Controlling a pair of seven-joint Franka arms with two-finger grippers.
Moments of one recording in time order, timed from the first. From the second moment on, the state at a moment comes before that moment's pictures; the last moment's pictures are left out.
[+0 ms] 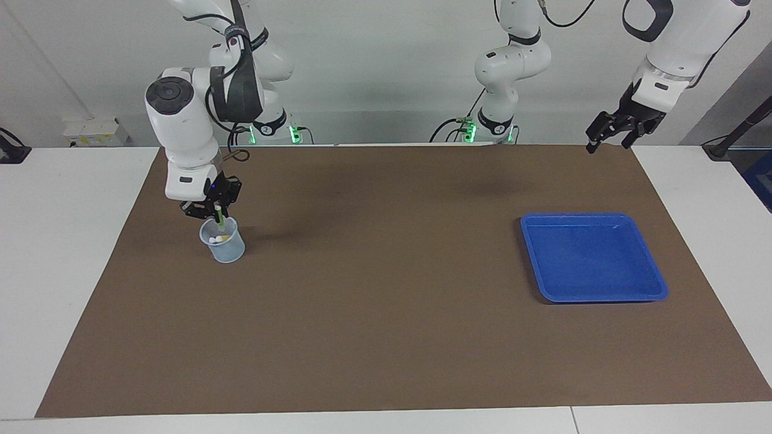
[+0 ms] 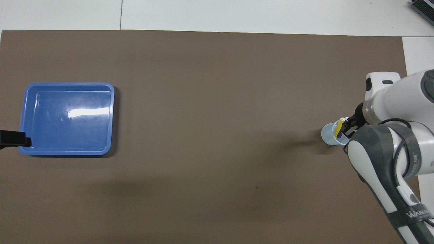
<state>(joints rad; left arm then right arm) 0.28 -0.26 -0.15 -1.94 -0.07 1.69 0.04 -0.11 0.00 0.16 -2.00 -0.13 1.98 -0.64</state>
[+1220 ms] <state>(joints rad) 0.00 -0.08 0.06 -1.71 0.01 1.63 0.04 -0.12 -0.02 0.18 -1.99 -0.13 2.01 -0.64</state>
